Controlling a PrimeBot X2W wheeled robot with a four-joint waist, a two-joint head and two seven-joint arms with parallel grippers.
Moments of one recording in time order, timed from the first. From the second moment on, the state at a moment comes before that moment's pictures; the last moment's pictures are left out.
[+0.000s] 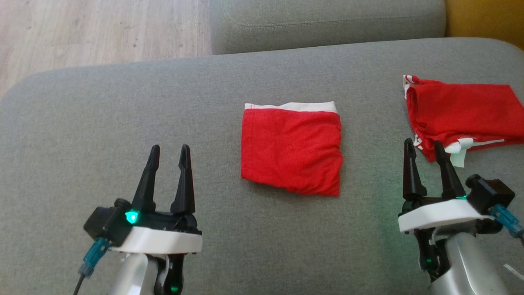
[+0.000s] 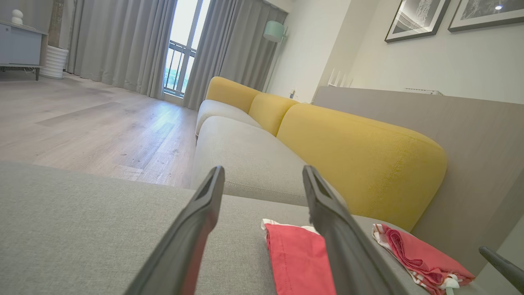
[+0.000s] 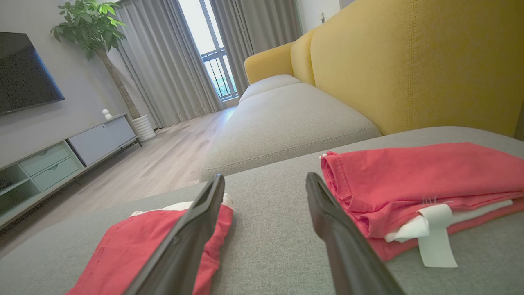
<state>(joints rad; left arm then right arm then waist) -0.13 0.04 -0.23 0.18 -0.42 -0.12 -0.26 -0.18 -0.05 0.02 0.39 0.31 0.13 -0.25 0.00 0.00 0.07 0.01</state>
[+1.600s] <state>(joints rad) -0.18 0.04 -0.30 0.20 -0.44 -0.12 -0.26 -0.44 -0.05 0.14 0.82 0.38 0.13 -0.10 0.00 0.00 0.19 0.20</state>
